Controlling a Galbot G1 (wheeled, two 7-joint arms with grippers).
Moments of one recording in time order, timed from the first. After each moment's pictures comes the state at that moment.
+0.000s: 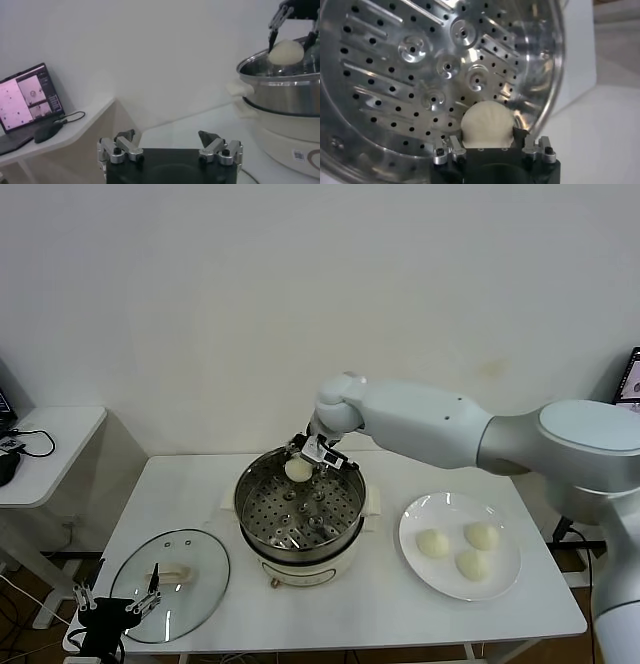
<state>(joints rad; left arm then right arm) 1.87 -1.24 -0.79 -2.21 -0.07 0.11 -0.13 0.47 1.35 -1.31 1.07 -0.20 0.29 -0.82</state>
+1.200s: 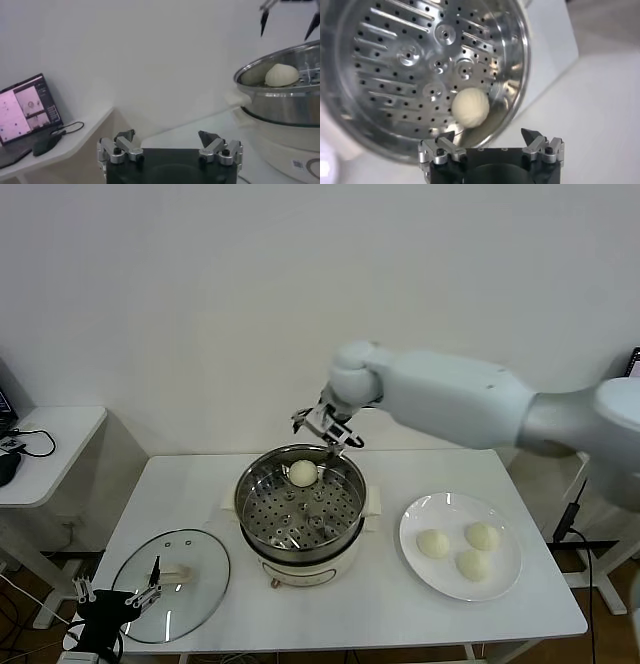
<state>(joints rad) 1.87 -1.21 -0.80 -2.26 -0.08 0.13 -0.12 0.63 1.13 -1.26 1.32 0.09 -0.07 -0.97</state>
